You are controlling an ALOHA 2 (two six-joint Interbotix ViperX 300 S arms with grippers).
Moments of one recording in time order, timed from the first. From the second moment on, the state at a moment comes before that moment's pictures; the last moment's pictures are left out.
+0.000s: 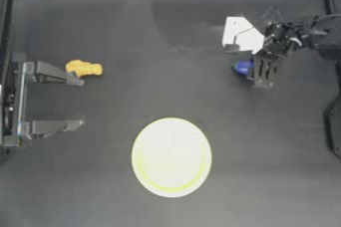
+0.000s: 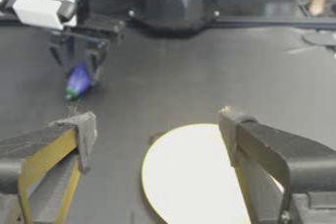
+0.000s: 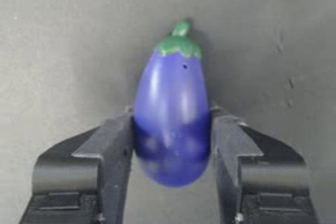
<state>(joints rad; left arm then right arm) 0.09 -0.86 1.14 -0.01 -0.18 0.02 -0.60 -0.03 0.77 0.02 0.59 -0.31</state>
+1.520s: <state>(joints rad) 0.11 -0.86 1.14 -0.01 -0.18 0.02 0.02 -0.01 0.42 0.10 0.66 -0.15</state>
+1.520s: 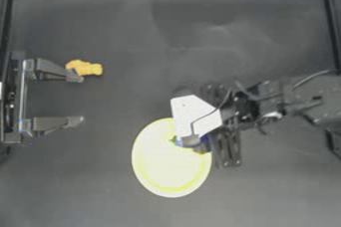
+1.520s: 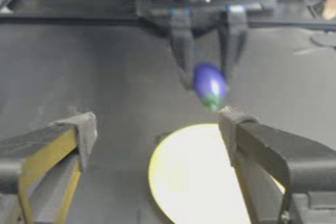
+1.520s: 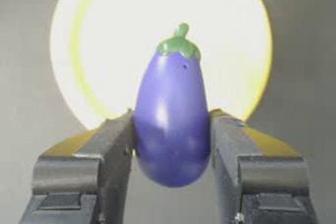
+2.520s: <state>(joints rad) 0.11 -0.85 1.14 -0.01 -0.17 0.02 0.06 0.24 0.36 0.12 0.53 -0.15</state>
